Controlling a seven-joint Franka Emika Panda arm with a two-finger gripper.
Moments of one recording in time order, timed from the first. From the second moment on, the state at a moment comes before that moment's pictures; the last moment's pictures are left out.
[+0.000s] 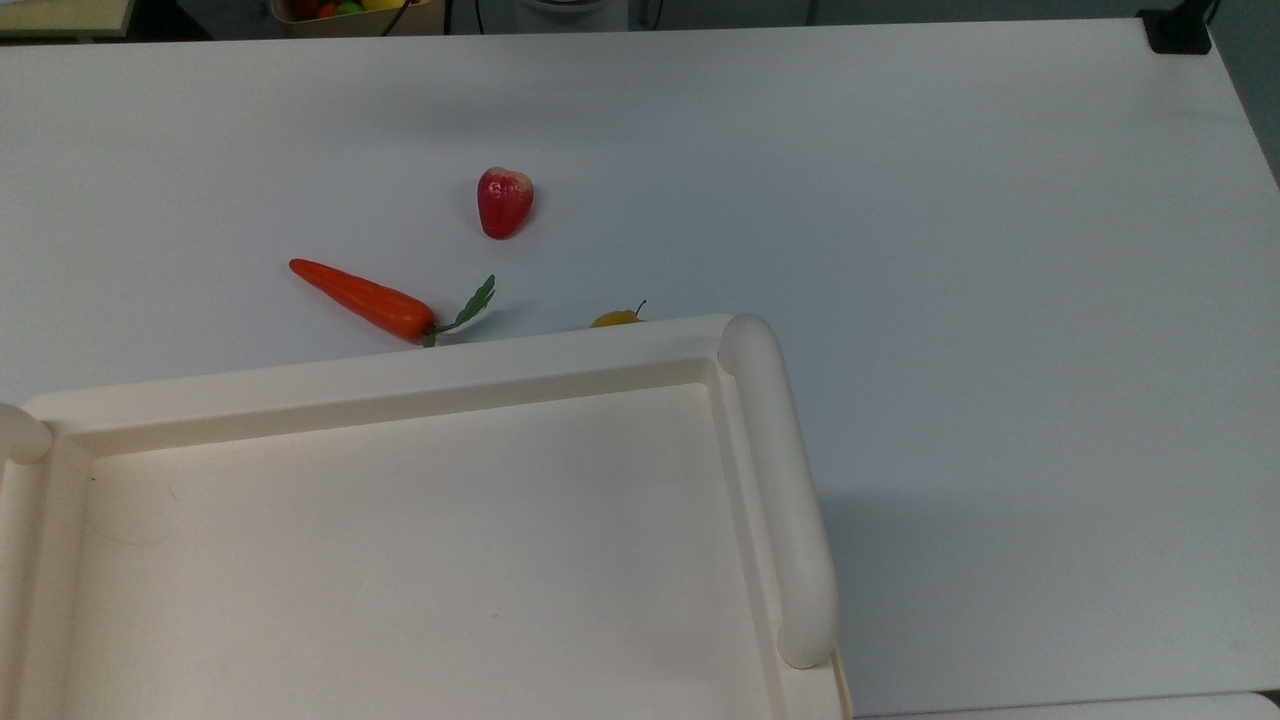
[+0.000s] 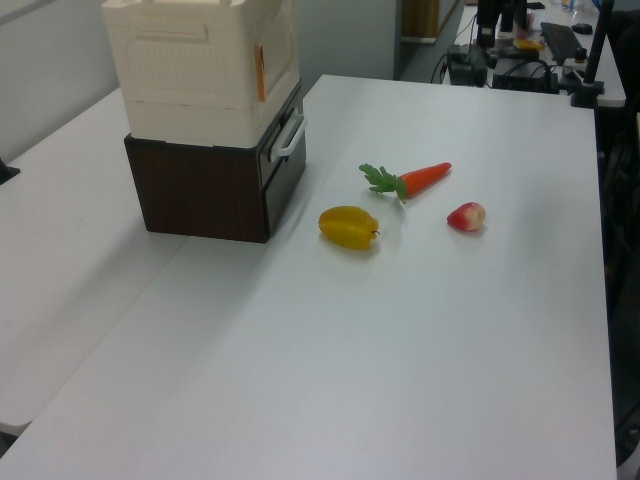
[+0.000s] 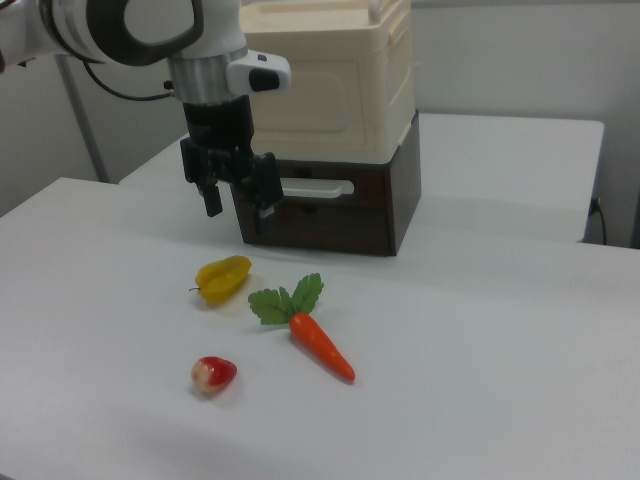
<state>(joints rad) 0.02 0.03 -0.25 -1.53 -0.03 1.50 -0.08</state>
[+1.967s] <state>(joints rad) 0.27 0.32 -0.23 -1.47 0.13 2.50 0.06</state>
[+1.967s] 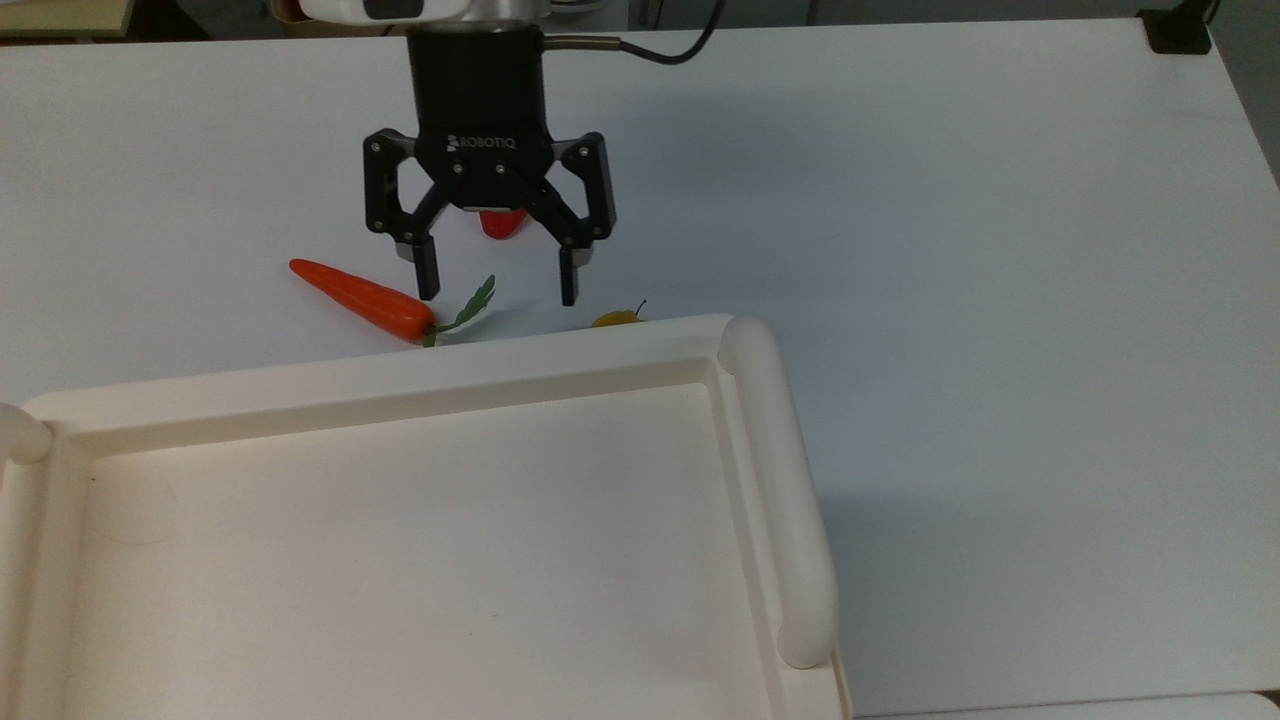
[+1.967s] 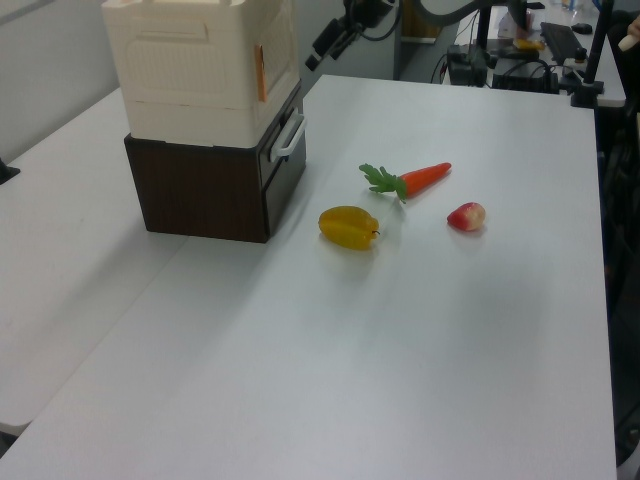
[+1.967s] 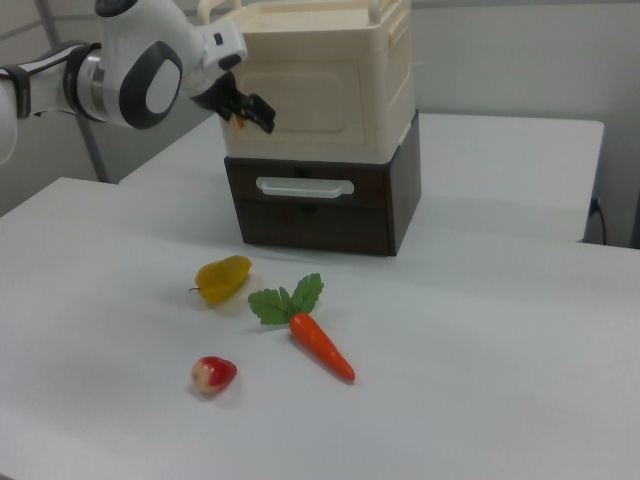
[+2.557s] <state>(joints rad) 0.34 0.44 -0.23 -1.35 0.10 2.58 0.06</state>
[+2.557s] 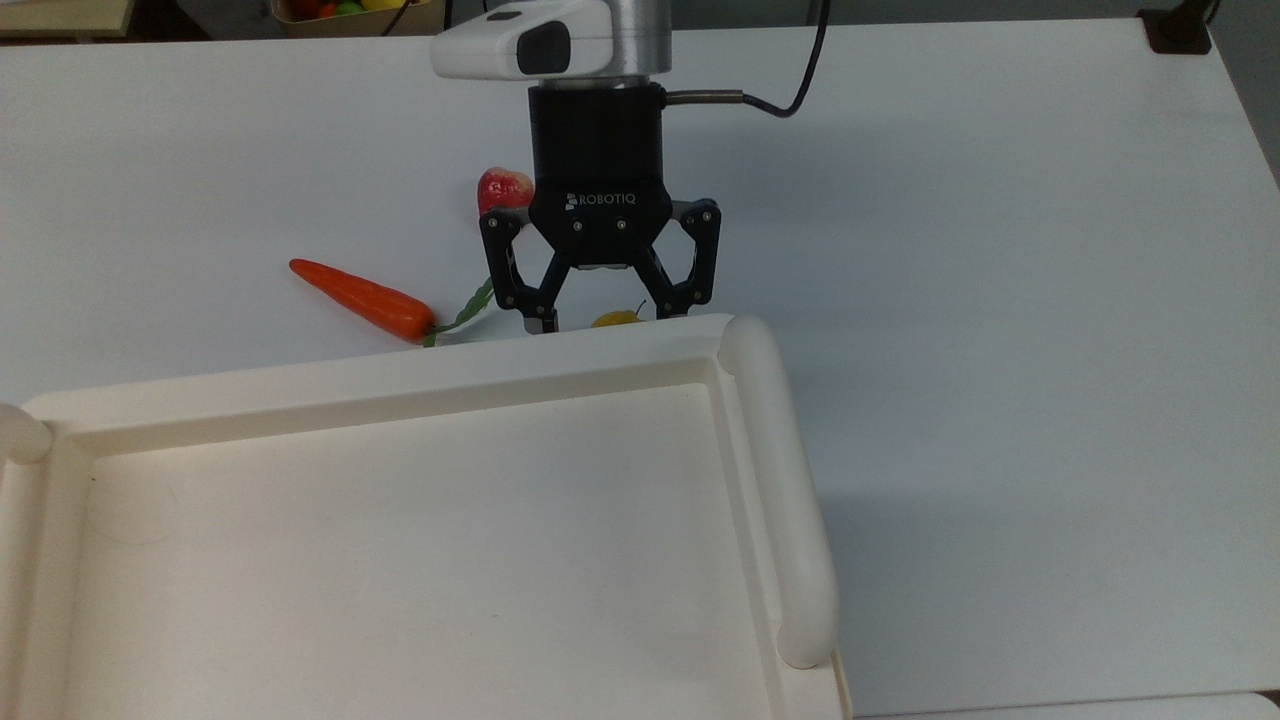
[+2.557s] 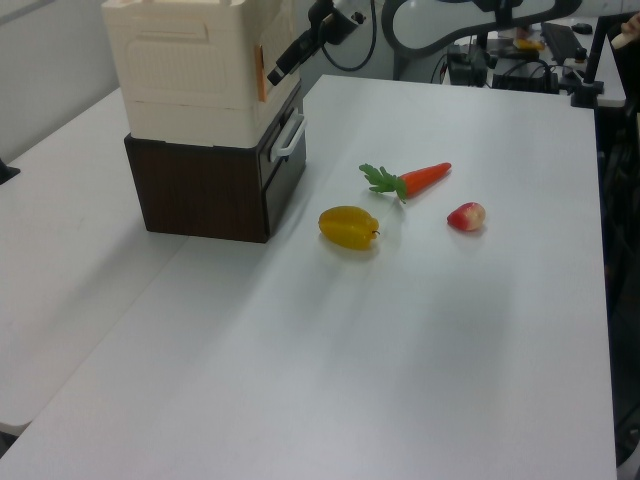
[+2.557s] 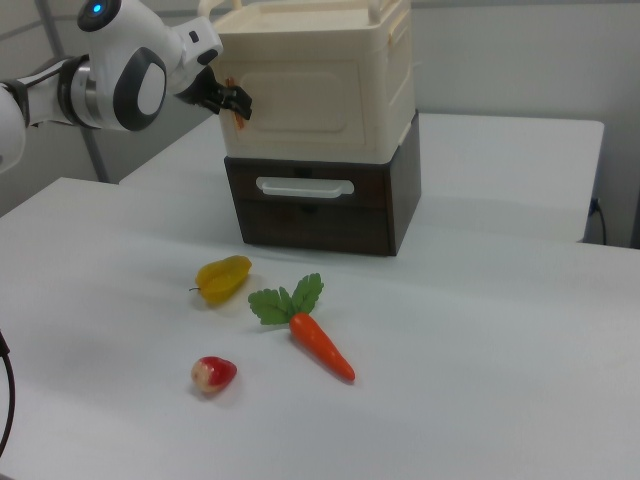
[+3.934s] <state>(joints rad) 0.36 0.51 -0.23 -1.31 0.06 2.78 0.06</state>
